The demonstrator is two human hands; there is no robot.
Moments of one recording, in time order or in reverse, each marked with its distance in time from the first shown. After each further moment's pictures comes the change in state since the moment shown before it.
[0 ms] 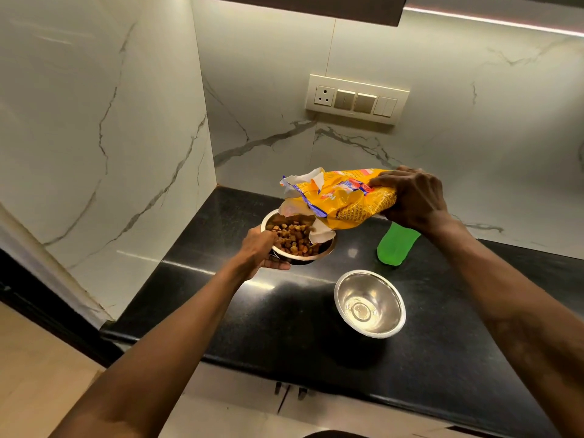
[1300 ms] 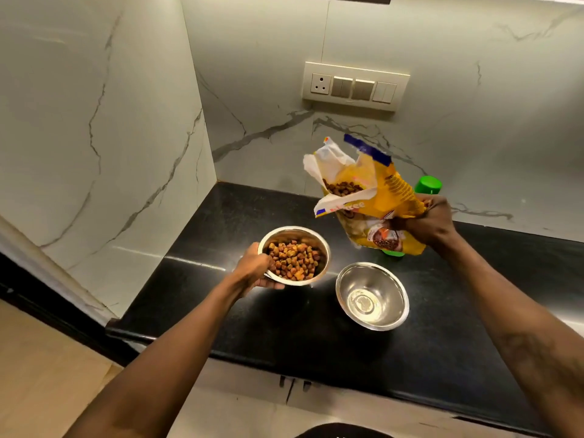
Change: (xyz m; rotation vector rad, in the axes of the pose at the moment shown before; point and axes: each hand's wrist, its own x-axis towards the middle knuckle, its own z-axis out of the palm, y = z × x) left_hand -0.003 -0.046 -0.003 0.088 0.024 -0.128; right_hand -0.062 0.015 0.030 0.704 -0.003 0.611
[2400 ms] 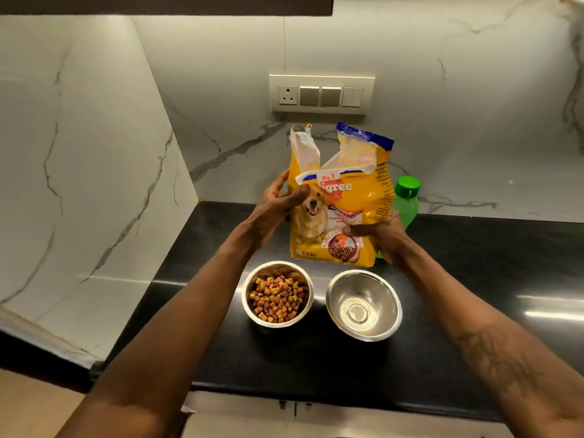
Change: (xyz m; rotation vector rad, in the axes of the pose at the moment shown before) left_hand 0.026 0.139 0.053 -0.037 -0.339 0.480; right_hand 0.001 0.003 0.050 0.808 -0.125 0.246
